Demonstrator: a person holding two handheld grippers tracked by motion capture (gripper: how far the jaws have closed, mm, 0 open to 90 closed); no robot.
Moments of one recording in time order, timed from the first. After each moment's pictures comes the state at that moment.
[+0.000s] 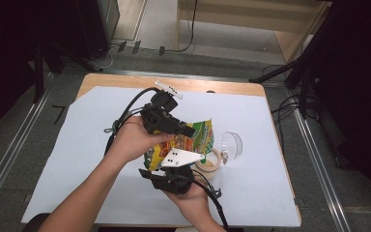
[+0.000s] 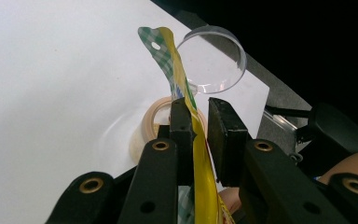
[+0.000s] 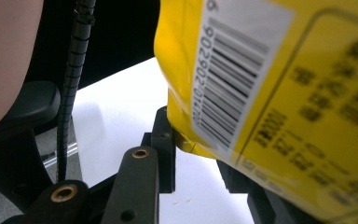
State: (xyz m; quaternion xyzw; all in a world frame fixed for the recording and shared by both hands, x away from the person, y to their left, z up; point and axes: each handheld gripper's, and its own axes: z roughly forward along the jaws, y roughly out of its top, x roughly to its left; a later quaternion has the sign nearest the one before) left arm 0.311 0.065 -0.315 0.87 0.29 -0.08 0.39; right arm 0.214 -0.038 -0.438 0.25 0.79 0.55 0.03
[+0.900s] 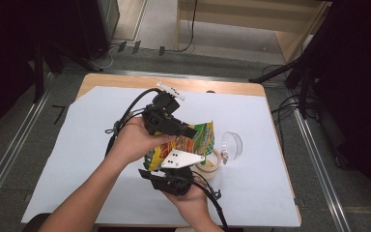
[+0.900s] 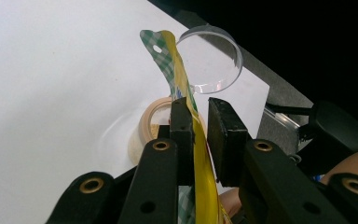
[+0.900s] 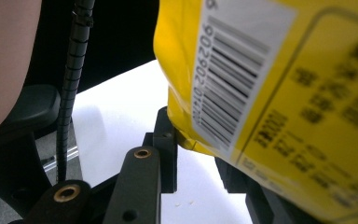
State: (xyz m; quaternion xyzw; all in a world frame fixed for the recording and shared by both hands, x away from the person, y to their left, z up) left arm 0.308 0.061 -0.314 0.87 0.29 -0.08 0.39; right arm 0.211 -0.038 -0.439 0.25 0.79 0.56 0.03
